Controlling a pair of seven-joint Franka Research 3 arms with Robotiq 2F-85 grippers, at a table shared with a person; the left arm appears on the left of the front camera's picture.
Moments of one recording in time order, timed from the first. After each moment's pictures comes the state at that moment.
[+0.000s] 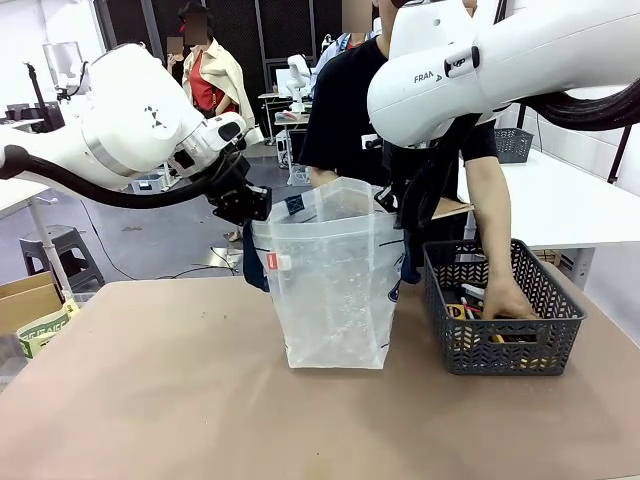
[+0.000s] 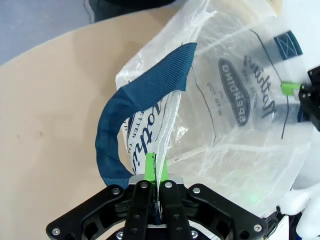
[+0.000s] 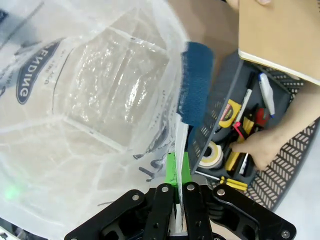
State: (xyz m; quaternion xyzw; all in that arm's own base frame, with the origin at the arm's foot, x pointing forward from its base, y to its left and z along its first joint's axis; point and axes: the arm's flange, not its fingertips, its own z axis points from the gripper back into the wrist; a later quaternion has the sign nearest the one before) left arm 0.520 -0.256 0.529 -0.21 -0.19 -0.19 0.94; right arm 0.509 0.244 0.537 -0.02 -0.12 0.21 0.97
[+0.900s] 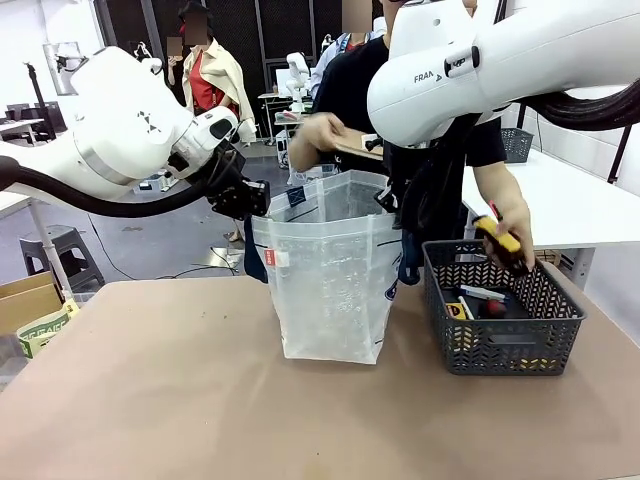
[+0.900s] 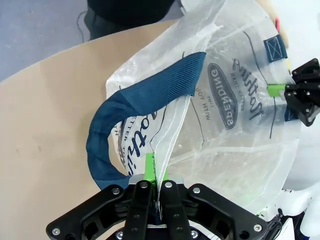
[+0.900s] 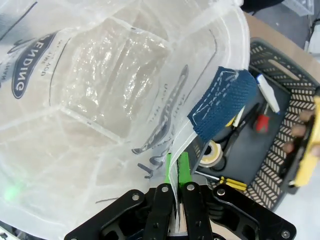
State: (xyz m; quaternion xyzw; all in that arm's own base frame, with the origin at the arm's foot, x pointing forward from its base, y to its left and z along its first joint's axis) left arm 0.508 -0.252 0.533 -0.23 -0.23 -0.20 0.92; right arm 0.509 0.244 0.538 -0.02 -0.12 0.21 0.97
